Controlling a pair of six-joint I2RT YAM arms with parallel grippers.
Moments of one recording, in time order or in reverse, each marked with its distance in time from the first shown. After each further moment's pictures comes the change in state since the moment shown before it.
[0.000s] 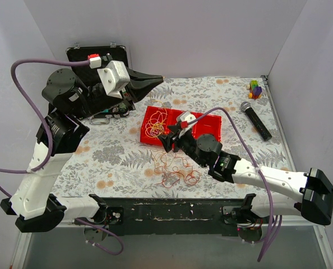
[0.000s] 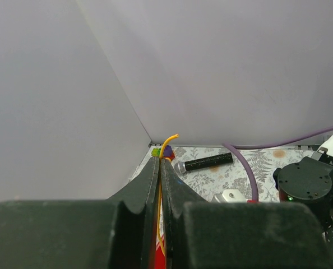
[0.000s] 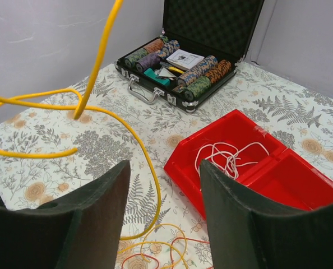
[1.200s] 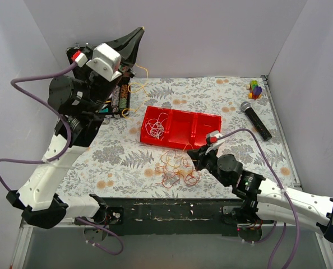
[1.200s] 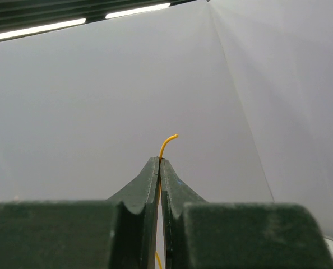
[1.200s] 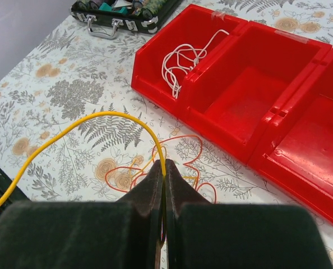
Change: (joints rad) left arm 0.000 0.006 -0.155 0.579 -0.404 0.148; right arm -0.010 -0.400 -0.365 -0.222 0.111 0.278
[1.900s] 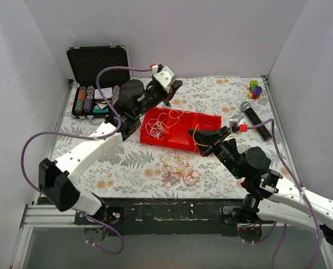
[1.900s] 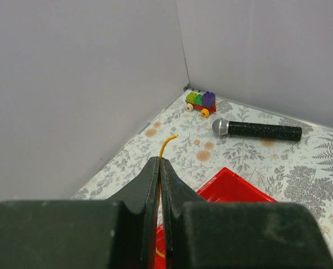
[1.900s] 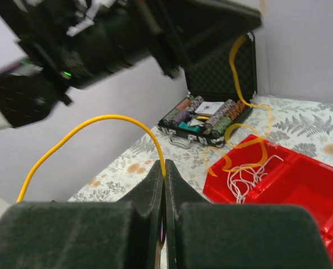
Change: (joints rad) left arm 0.000 0.195 -0.353 0.007 0.072 -0.199; right arm 0.000 -0.089 0.232 0.102 -0.067 -0.013
